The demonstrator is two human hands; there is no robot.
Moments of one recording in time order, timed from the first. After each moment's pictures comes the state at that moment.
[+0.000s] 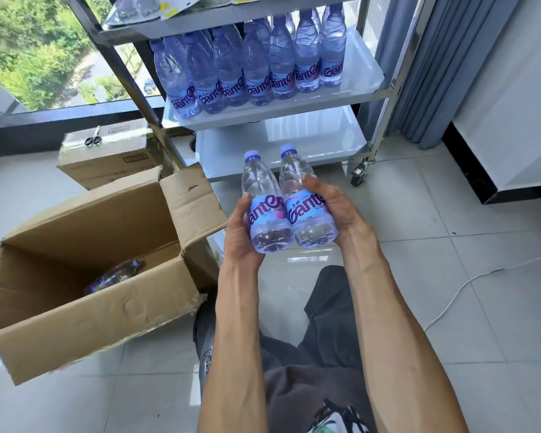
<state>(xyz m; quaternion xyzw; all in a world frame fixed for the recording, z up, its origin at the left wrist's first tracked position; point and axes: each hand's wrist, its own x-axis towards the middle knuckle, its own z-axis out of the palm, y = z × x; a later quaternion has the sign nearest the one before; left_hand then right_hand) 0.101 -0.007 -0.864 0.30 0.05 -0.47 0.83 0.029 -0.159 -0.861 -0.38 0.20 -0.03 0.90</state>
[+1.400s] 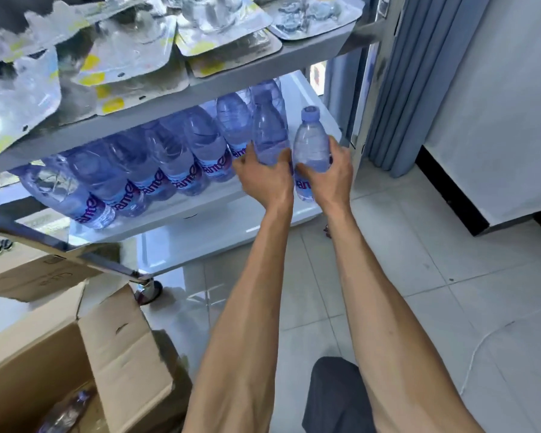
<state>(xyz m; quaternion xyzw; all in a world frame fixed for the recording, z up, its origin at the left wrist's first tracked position) 0.273 -0.381 -0.845 0.83 -0.09 -0.01 0.56 0.200 -0.439 -0.868 -0.67 0.43 -0.38 0.47</state>
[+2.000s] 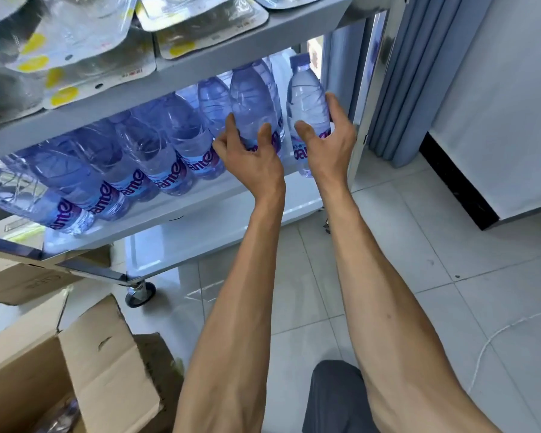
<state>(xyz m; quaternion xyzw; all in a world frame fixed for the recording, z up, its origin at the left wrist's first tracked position) 0.292 -0.408 -0.859 0.70 -0.12 0.04 0.70 0.233 -0.480 -0.872 -0.62 0.38 -0.48 0.49</state>
